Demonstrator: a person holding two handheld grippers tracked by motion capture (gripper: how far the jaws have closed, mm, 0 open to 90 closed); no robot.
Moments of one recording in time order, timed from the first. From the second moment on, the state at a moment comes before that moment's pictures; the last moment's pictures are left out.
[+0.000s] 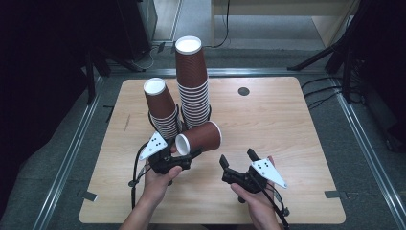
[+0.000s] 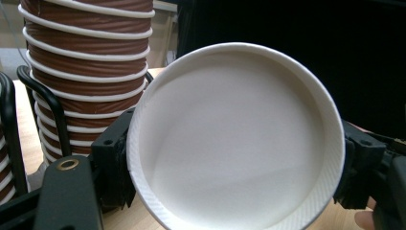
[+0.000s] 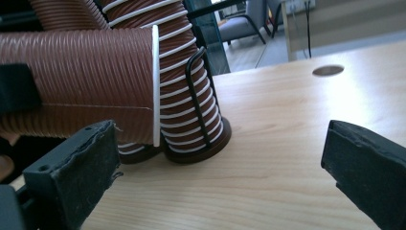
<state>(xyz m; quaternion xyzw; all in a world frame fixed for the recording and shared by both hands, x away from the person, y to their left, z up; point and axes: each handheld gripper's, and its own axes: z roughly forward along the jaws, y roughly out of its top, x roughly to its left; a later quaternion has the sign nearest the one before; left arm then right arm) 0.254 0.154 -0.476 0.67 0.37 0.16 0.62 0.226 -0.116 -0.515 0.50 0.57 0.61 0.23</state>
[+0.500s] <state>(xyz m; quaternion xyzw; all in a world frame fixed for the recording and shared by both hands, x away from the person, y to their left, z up) 0.255 0.151 -0.479 0.67 0.36 0.17 0.63 0.229 -0.106 -0.516 0.58 0.48 0.65 0.10</state>
